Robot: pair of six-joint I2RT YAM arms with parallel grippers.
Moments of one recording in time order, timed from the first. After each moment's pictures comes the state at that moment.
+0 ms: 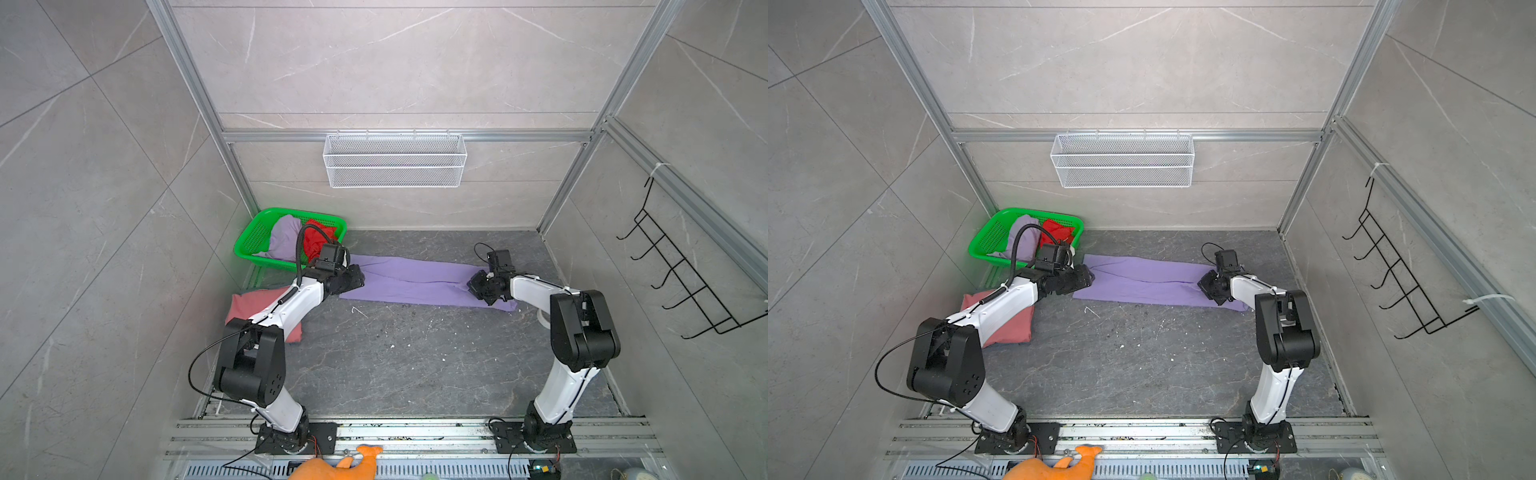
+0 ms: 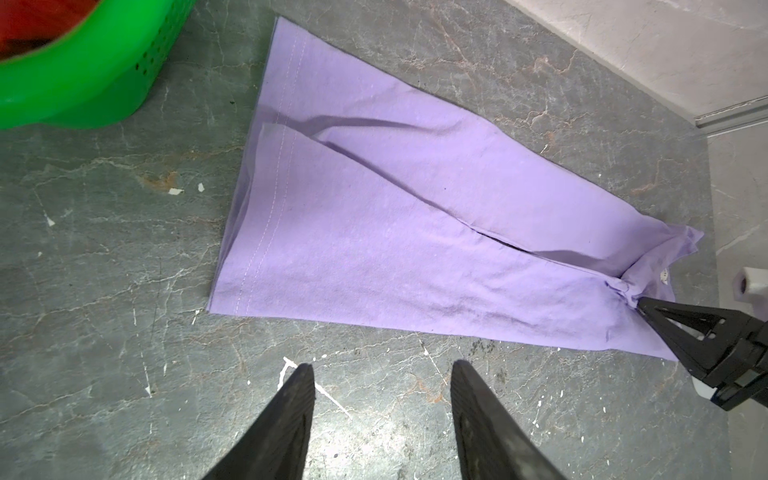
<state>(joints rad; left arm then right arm) -0.29 1.62 1.16 -0.41 0.16 -0.50 0.12 1.86 1.15 -0.29 -0.19 0.92</state>
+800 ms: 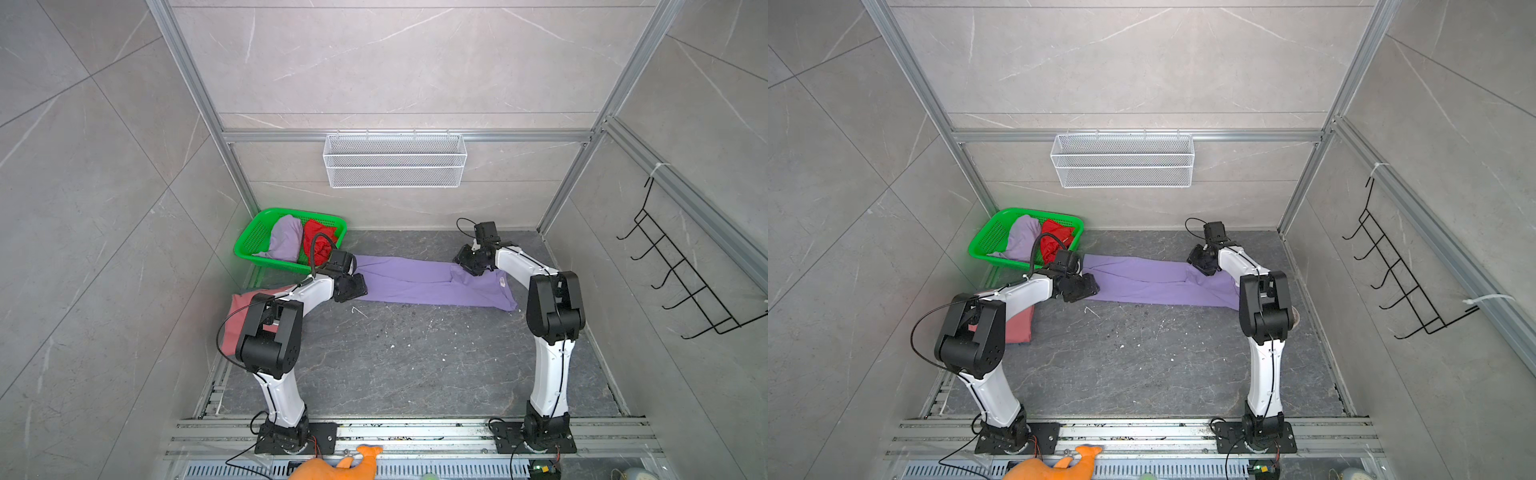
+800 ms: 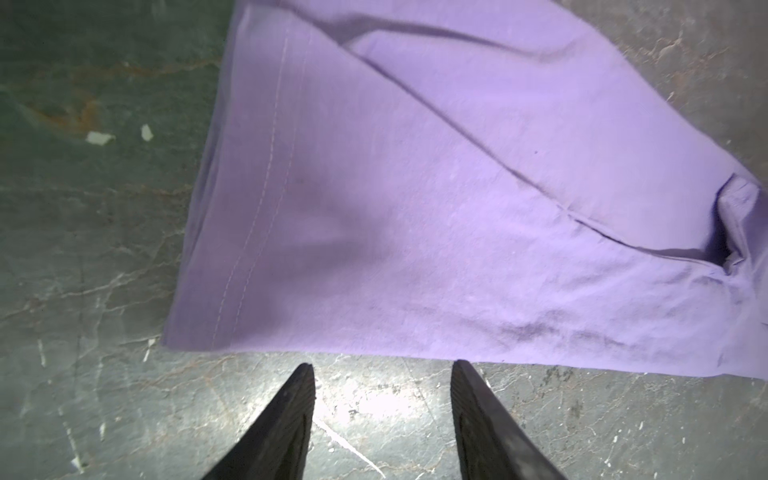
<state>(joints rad) -0.30 1.82 1.20 -0.39 0.17 -0.50 0.15 2.13 1.67 -0.50 -0.19 0.66</state>
